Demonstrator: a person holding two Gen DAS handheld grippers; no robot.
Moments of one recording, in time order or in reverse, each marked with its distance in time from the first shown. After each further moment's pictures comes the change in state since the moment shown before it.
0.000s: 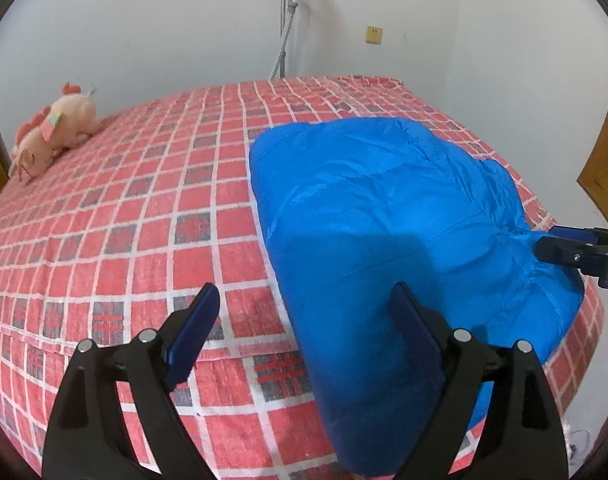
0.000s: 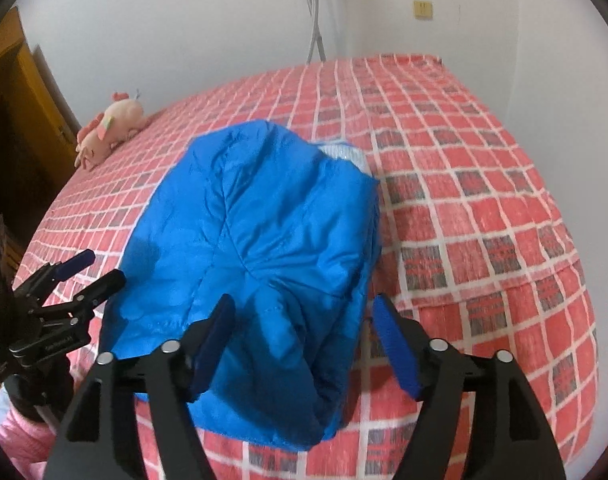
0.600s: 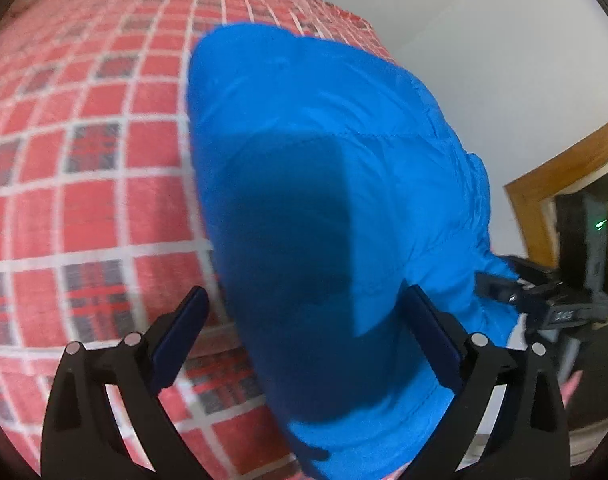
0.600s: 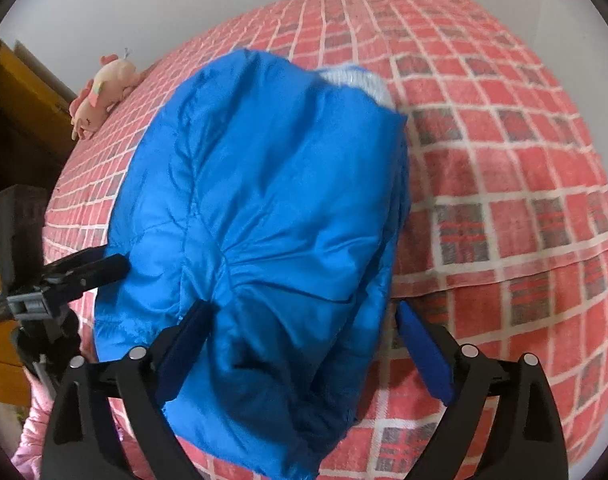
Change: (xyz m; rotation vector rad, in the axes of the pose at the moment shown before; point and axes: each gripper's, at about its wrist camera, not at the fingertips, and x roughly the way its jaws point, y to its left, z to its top) left arm 0.079 0.037 0.015 -0.203 0.333 -0.451; right arm 0.058 -0.013 0.012 0.064 0.264 0.123
